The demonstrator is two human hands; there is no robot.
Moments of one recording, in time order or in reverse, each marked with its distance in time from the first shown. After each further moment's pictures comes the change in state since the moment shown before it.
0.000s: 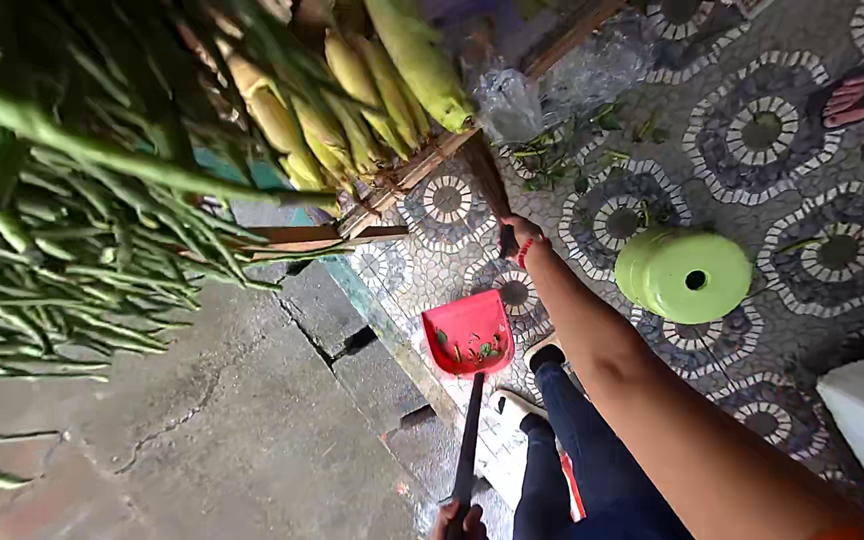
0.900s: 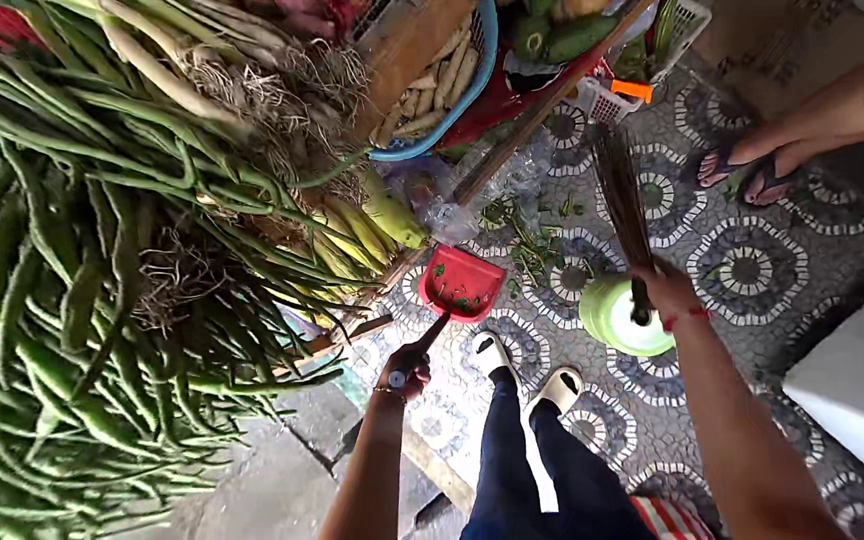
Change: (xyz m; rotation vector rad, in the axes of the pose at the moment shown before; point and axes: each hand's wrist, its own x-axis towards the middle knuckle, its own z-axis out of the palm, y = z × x) left_hand 0.152 0.202 0.317 0.727 -0.016 0.057; right_hand -0.192 -0.115 -0.239 -0.362 0.555 -0.387
